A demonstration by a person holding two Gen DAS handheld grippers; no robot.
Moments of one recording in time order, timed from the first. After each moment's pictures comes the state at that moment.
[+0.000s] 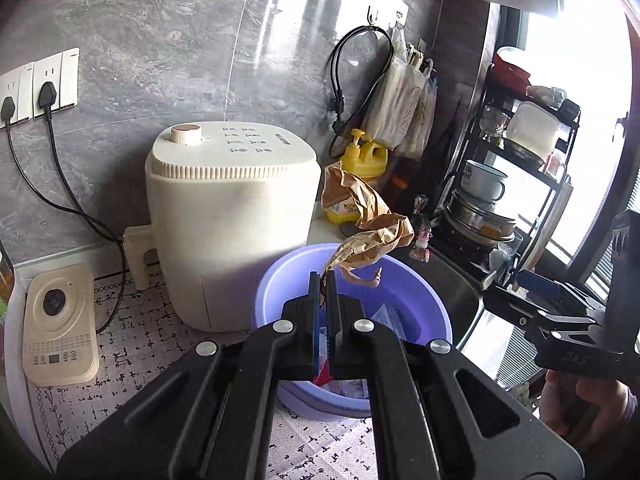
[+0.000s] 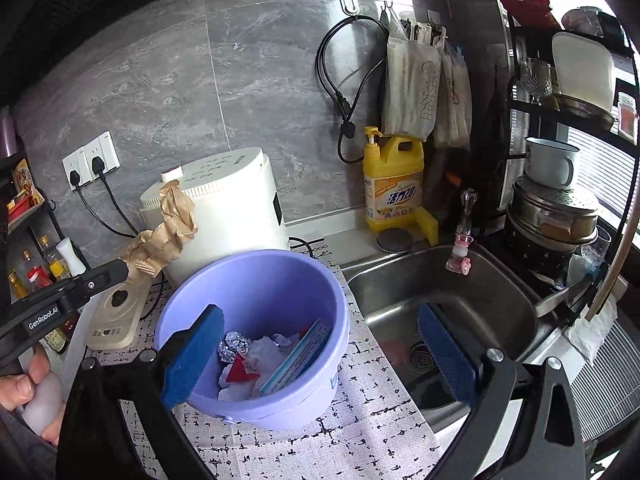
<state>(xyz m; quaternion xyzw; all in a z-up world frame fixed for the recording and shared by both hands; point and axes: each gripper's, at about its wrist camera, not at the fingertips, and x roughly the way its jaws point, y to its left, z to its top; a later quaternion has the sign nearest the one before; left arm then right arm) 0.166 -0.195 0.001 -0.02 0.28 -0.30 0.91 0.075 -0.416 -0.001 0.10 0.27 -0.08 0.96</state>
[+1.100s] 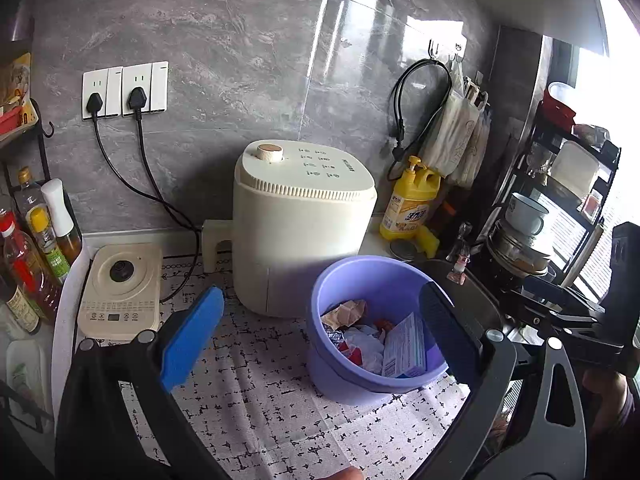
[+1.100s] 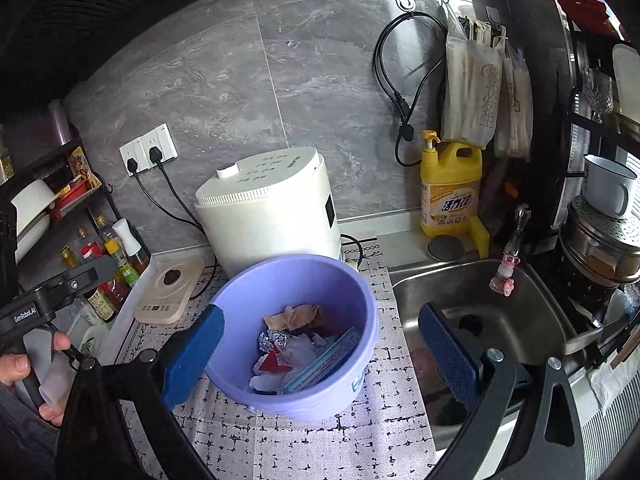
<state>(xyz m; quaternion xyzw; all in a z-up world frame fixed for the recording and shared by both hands) 0.116 -0.150 0.044 -0.05 0.28 -0.18 0.94 0.085 -0.419 0.035 0.08 0.28 0.06 0.95</state>
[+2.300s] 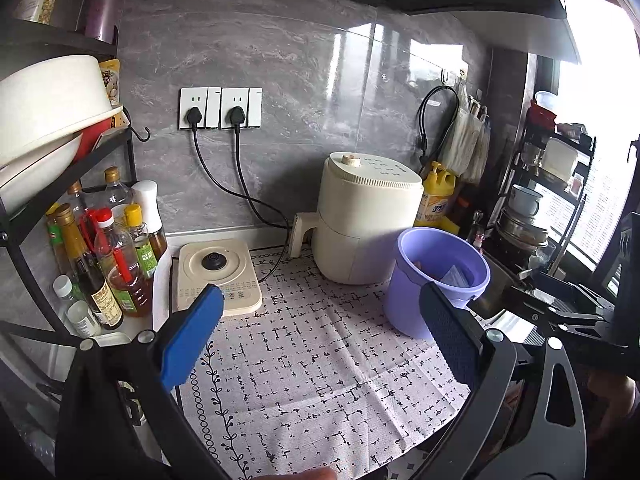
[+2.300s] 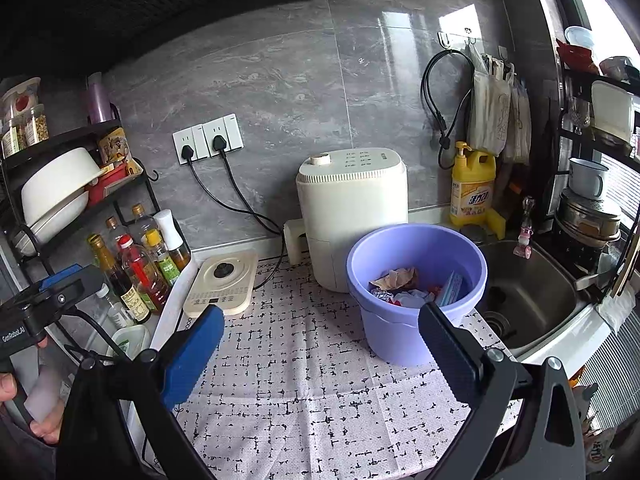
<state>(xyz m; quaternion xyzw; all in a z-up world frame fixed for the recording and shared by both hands) 0.009 0.027 0.051 -0.03 0.24 -0.16 0.96 -0.026 -0.226 0.041 0.07 0.26 0.01 0.96</state>
